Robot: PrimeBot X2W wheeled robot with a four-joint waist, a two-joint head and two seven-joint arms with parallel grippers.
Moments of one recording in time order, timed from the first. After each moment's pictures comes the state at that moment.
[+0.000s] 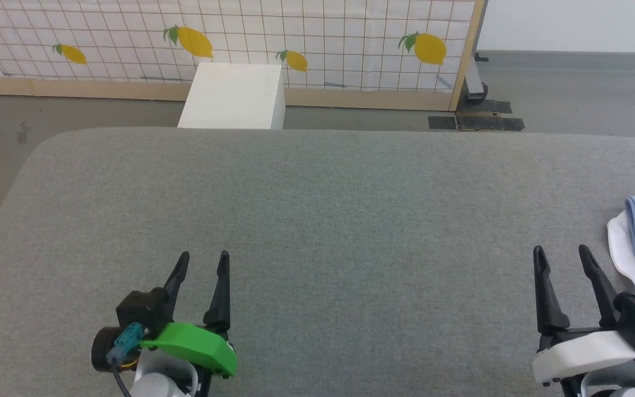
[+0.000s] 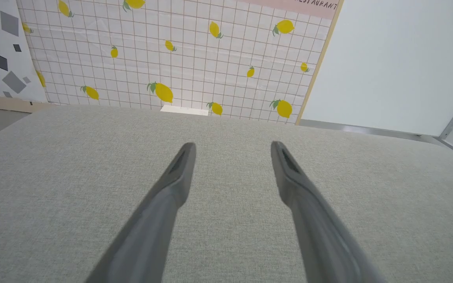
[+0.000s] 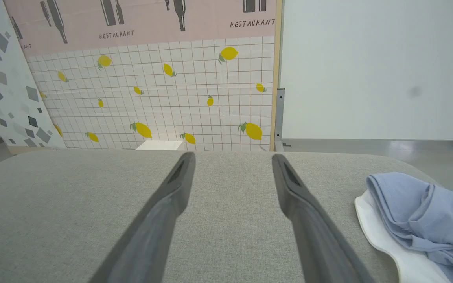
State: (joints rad) left arm -0.10 0.06 -0.08 0.28 -0.22 -0.12 -0.26; right arm 0.05 -0.05 -0.11 0.02 0.11 0.13 -0.16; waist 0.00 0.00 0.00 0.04
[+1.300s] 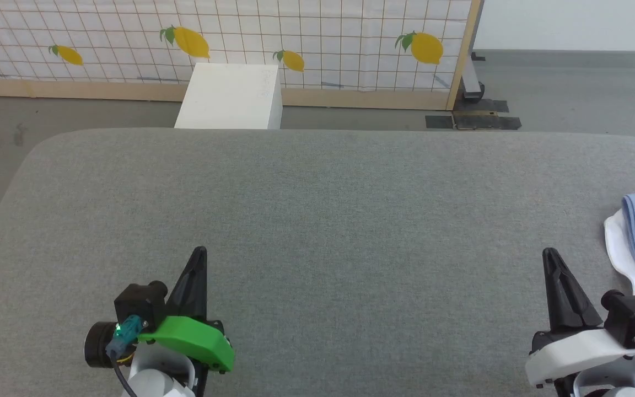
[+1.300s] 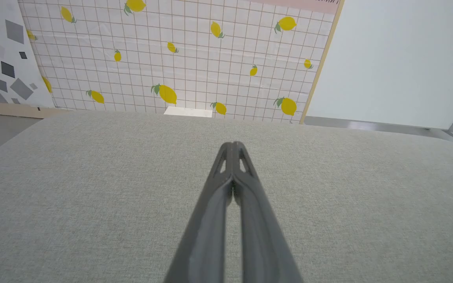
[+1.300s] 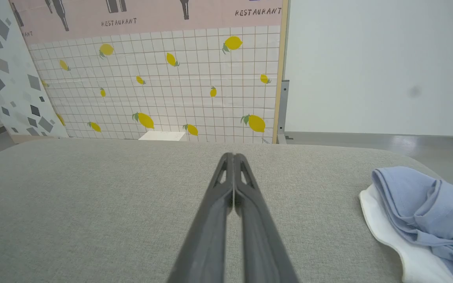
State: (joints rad) left arm -0.09 0.06 -0.07 0.22 -0.19 -0.10 -0.20; right arm 0.05 -0.05 -0.09 0.02 0.10 0.13 -0.13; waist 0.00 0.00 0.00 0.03
